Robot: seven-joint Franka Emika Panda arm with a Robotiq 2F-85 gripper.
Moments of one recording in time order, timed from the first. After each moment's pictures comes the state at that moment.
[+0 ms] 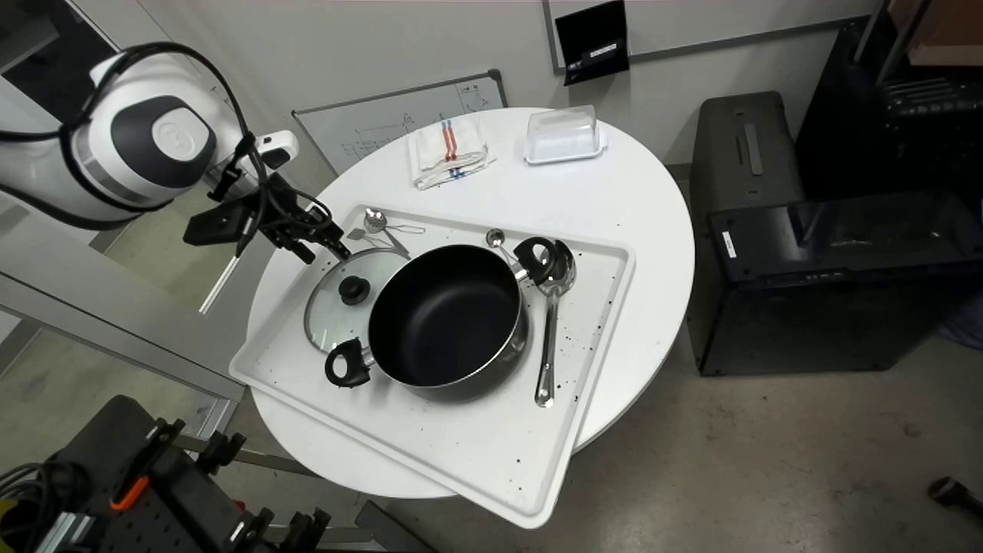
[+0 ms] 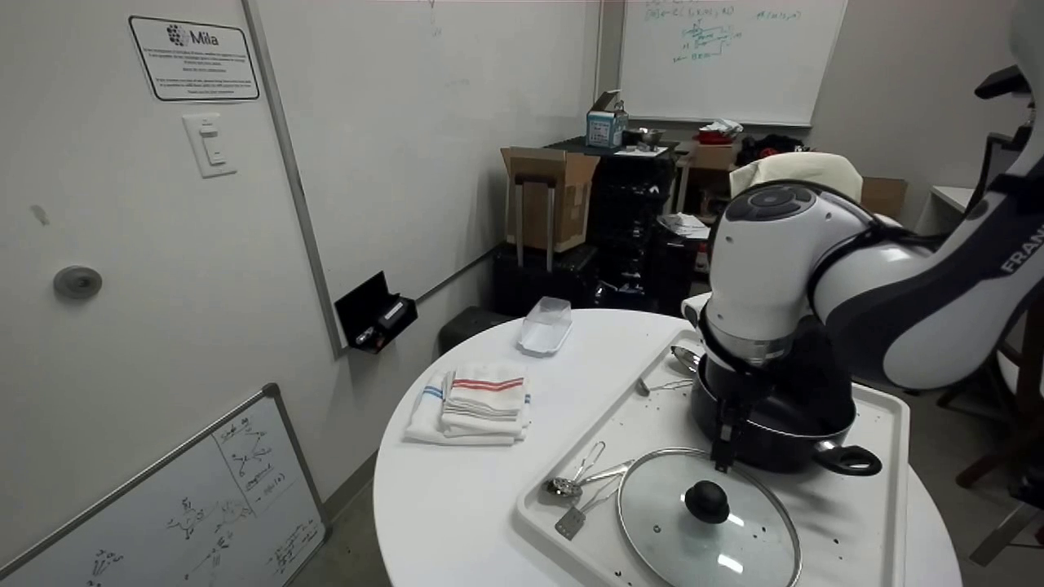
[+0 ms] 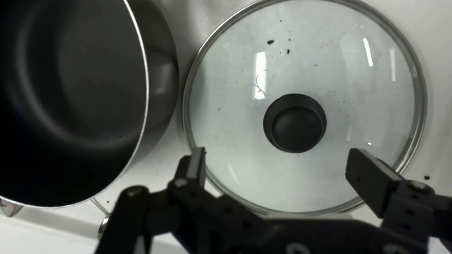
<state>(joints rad) 0.31 0.62 -0.05 -2.15 -0.35 2.68 0.36</state>
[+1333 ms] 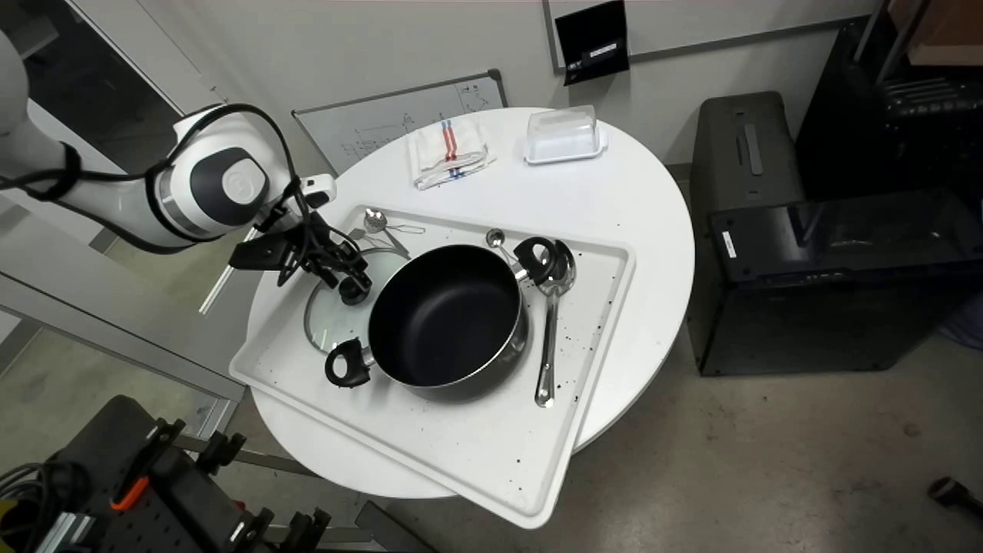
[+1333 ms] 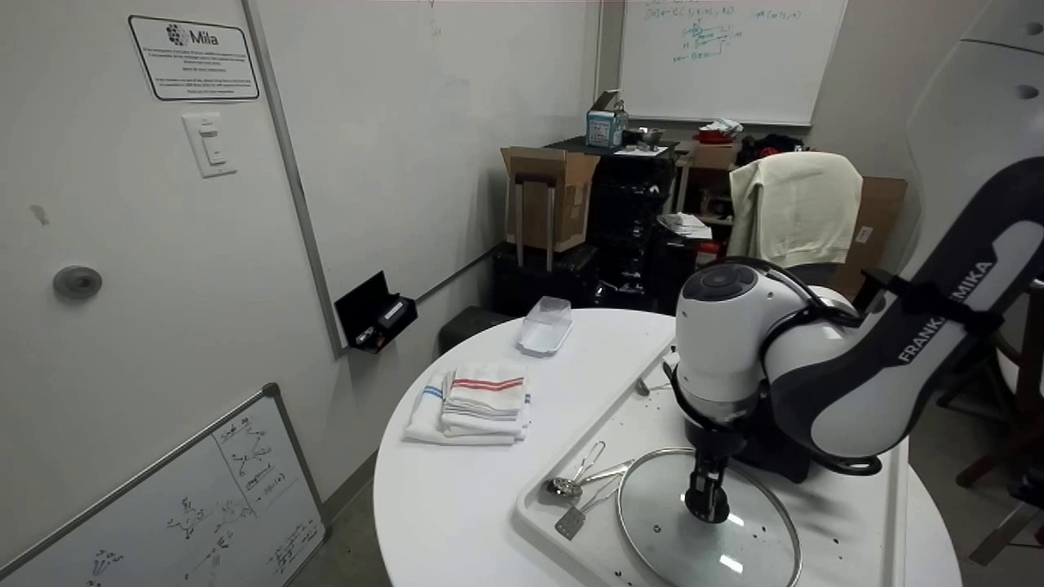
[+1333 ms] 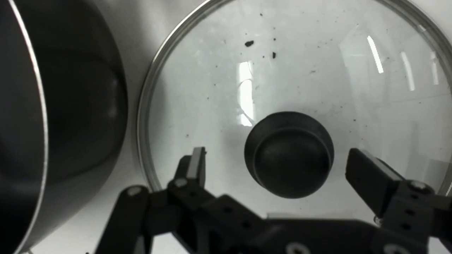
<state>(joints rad) 0.33 0.85 -0.05 -1.98 -0.26 2.68 0.35</state>
